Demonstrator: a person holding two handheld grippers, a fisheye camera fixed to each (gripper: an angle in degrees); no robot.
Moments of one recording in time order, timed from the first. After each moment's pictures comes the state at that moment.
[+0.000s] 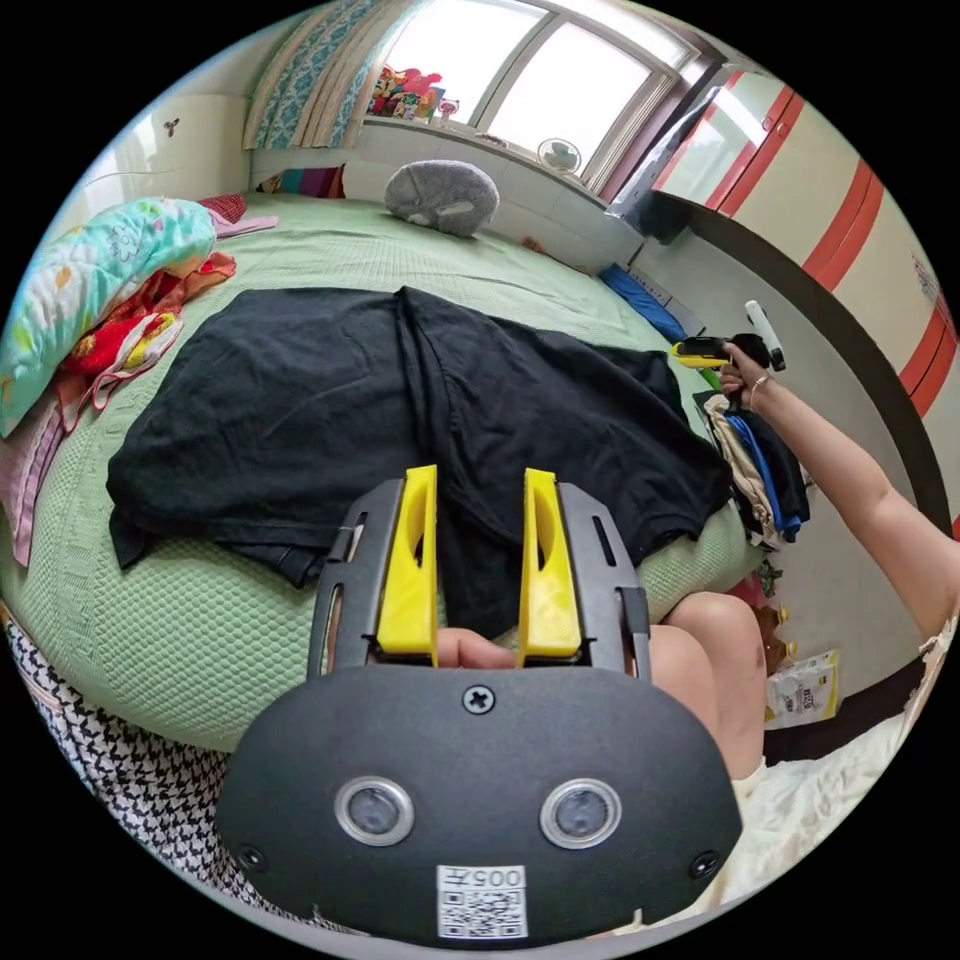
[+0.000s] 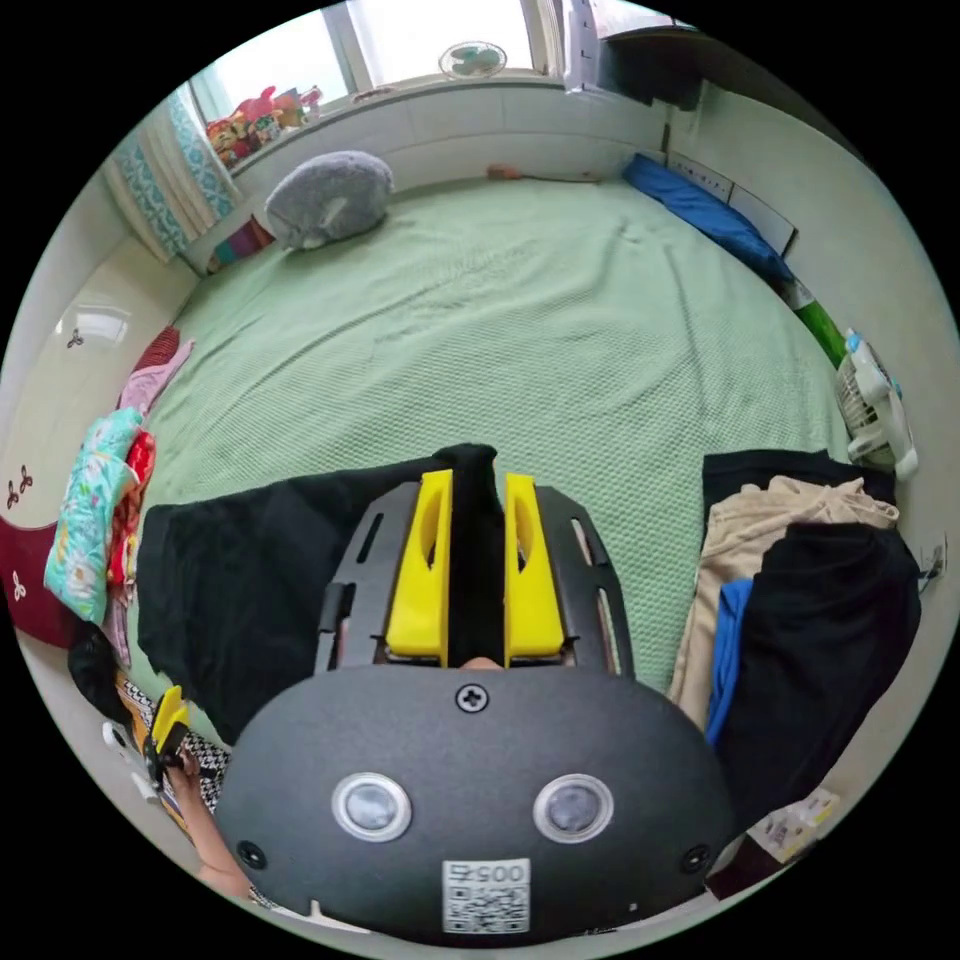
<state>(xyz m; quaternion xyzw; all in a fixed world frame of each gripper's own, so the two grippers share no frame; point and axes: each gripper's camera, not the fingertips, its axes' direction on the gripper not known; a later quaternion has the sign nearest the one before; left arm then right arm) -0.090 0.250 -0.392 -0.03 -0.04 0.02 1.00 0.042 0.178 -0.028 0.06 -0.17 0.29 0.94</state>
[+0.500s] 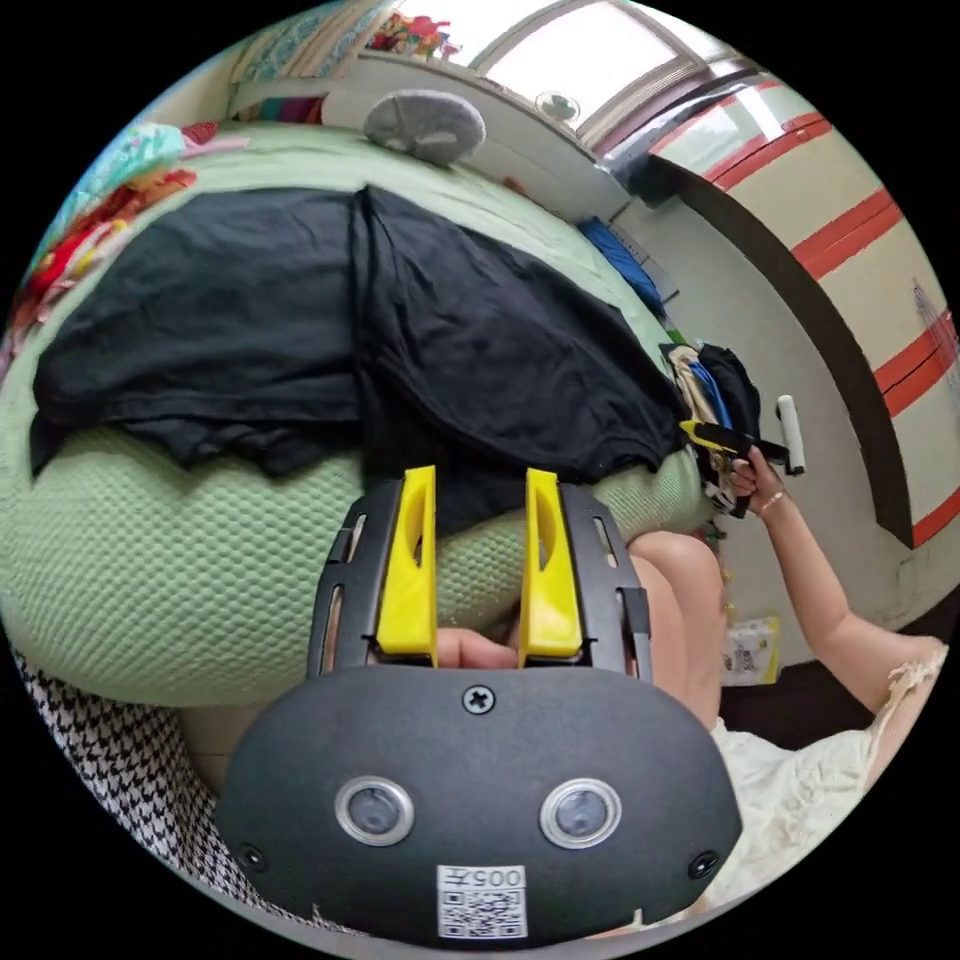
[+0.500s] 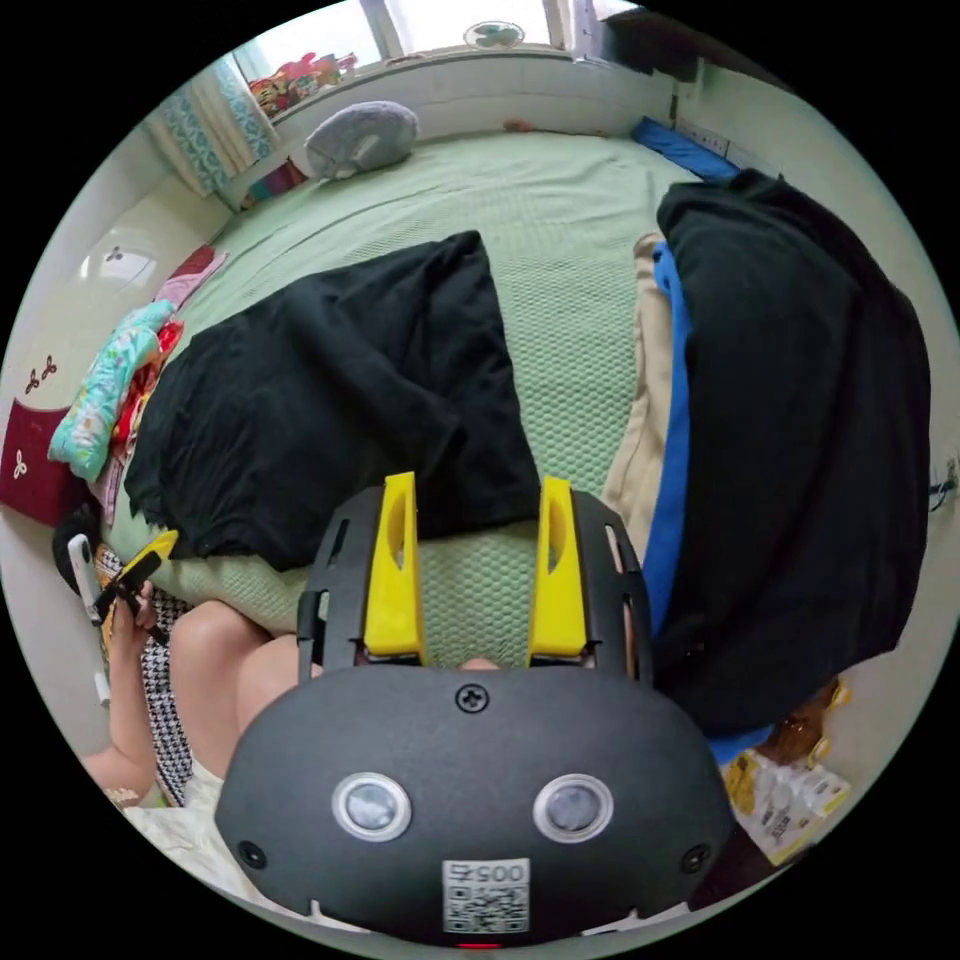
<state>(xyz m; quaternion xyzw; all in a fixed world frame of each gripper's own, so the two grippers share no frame) -0.094 0.302 -0.347 -0.13 0.07 -0.02 0.99 -0.005 0.387 0.009 0.04 -0.23 0.25 0.94</state>
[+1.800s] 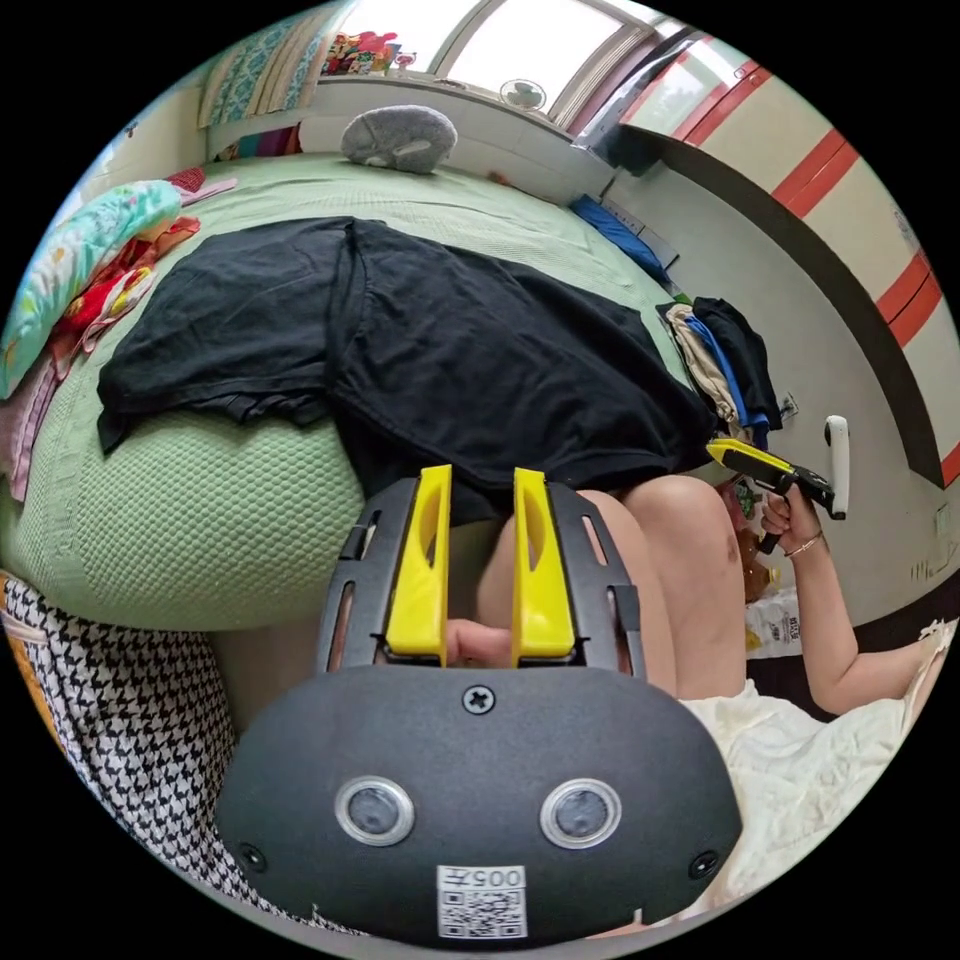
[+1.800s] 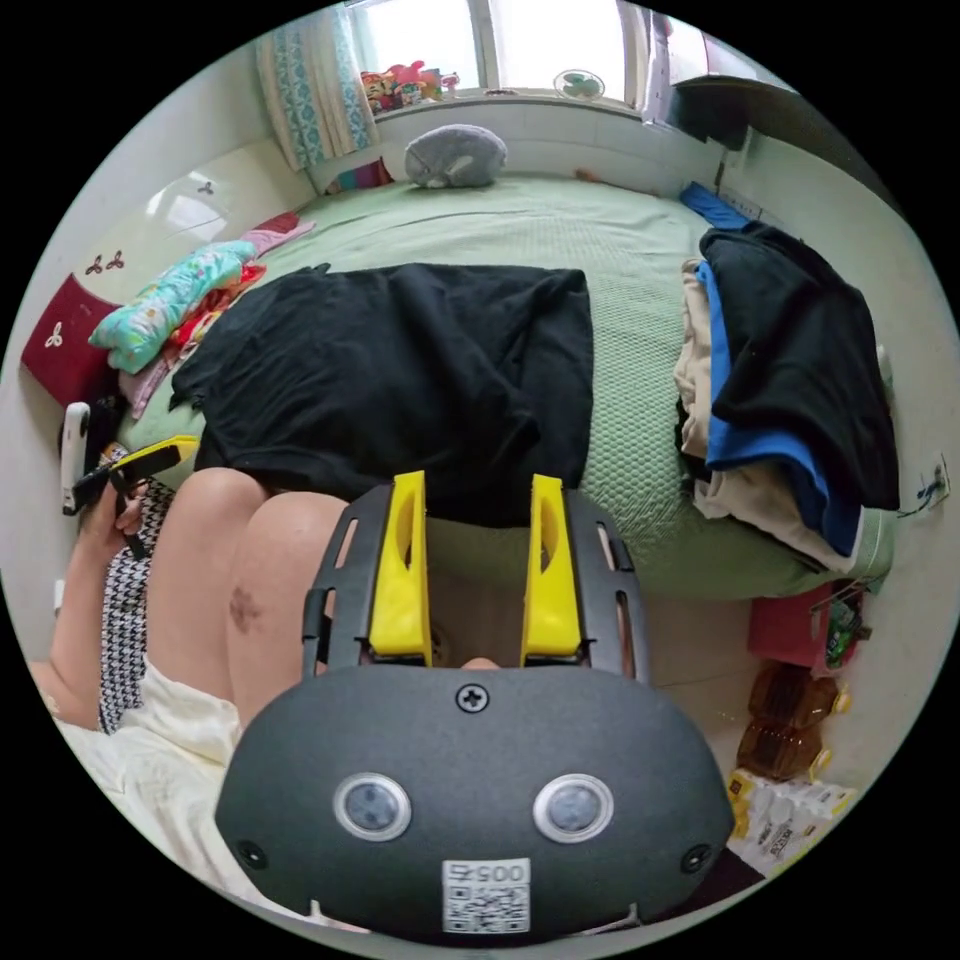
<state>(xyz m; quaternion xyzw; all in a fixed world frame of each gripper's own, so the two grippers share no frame) -0.031 0.371 -0.385 -0.13 -0.02 0.06 0.99 -0.128 0.571 -0.025 0.11 -0.19 0.18 0.96</state>
